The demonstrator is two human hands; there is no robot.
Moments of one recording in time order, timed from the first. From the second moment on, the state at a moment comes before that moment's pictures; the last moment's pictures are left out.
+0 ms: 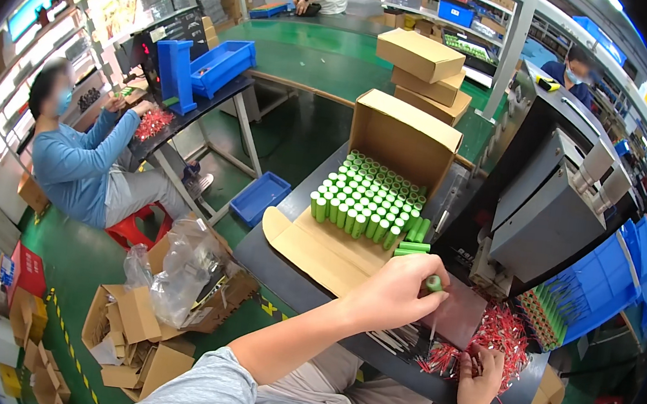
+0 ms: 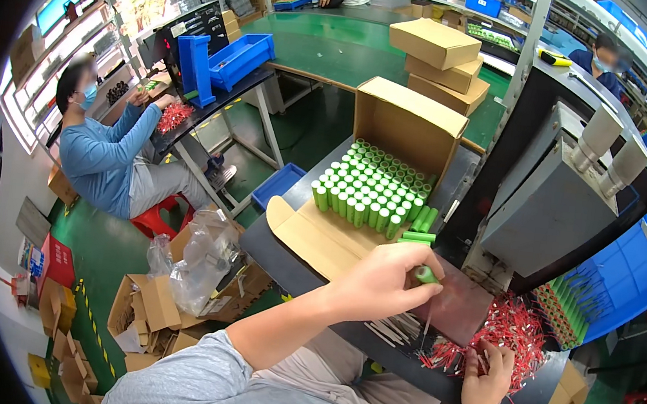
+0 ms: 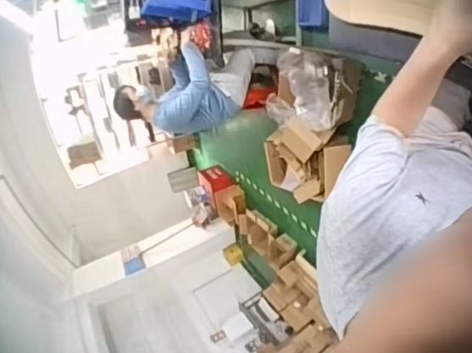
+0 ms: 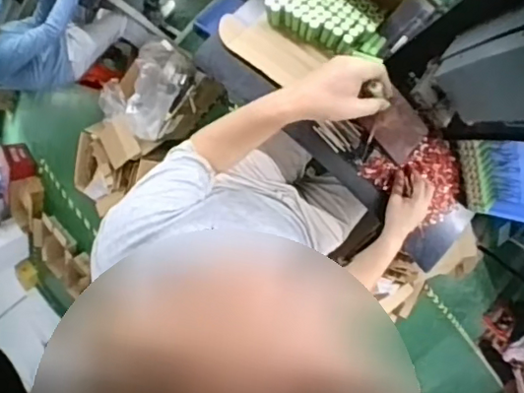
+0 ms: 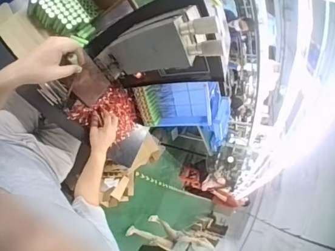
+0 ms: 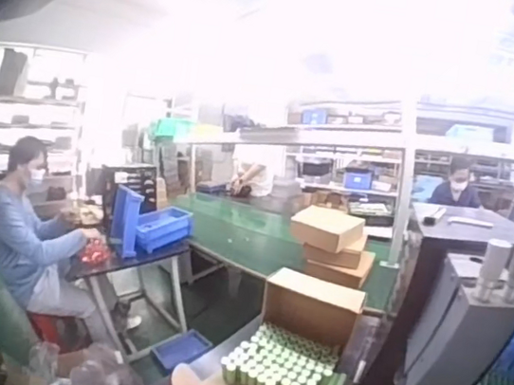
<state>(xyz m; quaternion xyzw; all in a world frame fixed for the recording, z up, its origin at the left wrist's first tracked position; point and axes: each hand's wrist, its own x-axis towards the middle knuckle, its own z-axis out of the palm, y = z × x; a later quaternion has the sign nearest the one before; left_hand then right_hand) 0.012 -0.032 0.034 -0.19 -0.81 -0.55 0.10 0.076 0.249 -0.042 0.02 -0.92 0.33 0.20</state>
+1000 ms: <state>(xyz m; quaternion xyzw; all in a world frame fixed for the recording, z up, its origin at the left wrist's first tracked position) 0.002 -0.004 0.006 -0.28 -0.77 -0.57 0.11 0.057 0.273 -0.022 -0.01 -0.93 0.36 0.09</state>
